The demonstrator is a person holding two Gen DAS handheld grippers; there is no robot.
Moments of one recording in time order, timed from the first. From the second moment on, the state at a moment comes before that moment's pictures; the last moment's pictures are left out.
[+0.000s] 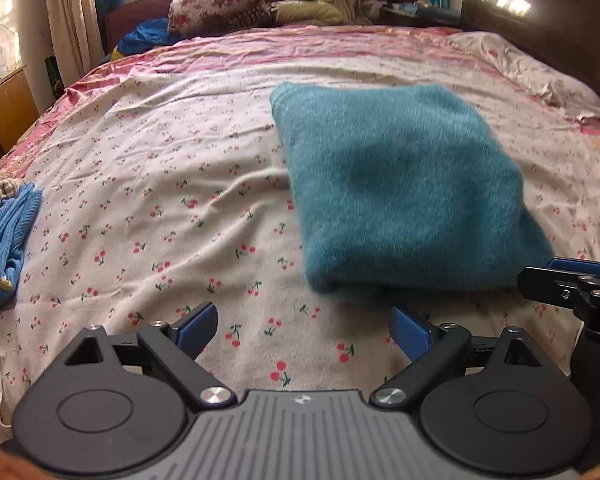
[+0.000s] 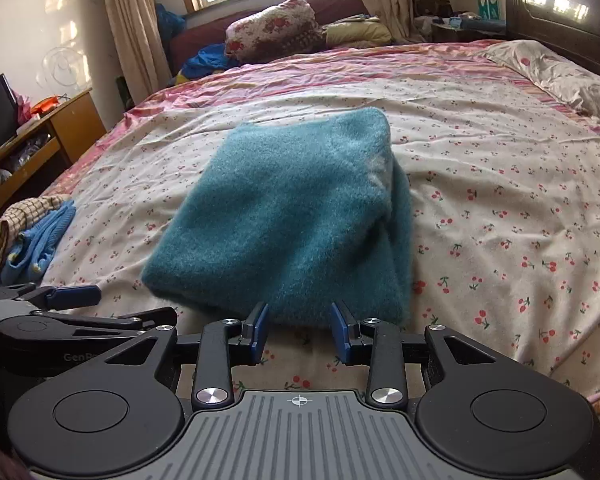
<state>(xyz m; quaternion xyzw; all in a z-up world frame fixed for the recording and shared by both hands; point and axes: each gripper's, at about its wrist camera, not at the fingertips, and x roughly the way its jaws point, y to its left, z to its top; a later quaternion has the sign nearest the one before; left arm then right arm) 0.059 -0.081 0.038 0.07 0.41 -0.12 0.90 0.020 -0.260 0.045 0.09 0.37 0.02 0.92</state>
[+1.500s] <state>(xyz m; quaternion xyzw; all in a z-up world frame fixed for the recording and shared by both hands) 0.039 -0.079 0.030 0.05 0.43 -0.12 0.89 0.002 -0.240 0.019 0.08 0.39 0.01 0.92</state>
